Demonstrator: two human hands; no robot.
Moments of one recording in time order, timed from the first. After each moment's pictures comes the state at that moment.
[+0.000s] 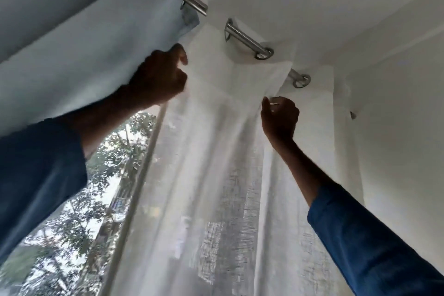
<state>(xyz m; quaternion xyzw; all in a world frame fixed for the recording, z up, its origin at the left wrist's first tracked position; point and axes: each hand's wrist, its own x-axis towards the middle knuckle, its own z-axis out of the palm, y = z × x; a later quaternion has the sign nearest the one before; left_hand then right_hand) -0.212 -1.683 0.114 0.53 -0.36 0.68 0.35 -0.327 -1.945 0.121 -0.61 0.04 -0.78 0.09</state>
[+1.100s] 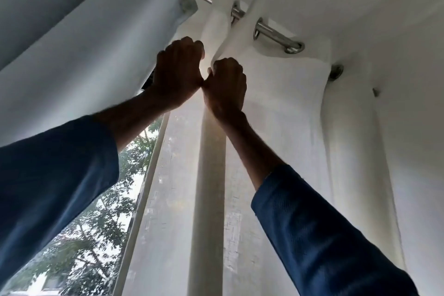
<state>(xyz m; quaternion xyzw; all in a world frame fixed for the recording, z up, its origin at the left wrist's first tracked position) -0.232 -1.724 0.109 0.51 -0.25 0.78 0.27 -0.280 -1.825 0.103 -0.64 -0.02 -0.76 -0.07</state>
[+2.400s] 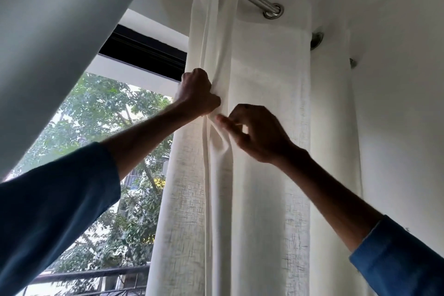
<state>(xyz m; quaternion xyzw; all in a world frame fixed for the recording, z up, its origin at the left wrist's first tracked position) -0.256 -1.820 0.047 0.66 -0.38 0.49 0.43 -0.348 -1.960 -0.008 -0.78 -0.10 -0.59 -0.18</state>
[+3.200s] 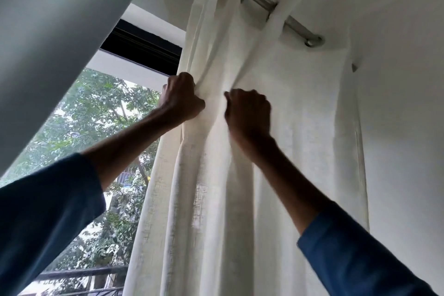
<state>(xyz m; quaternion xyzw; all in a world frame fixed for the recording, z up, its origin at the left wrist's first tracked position) -0.221 -1.808 0.039 0.65 -0.35 0.51 0.43 -0.308 -1.932 0.019 -0.66 0.09 -0.71 -0.21</state>
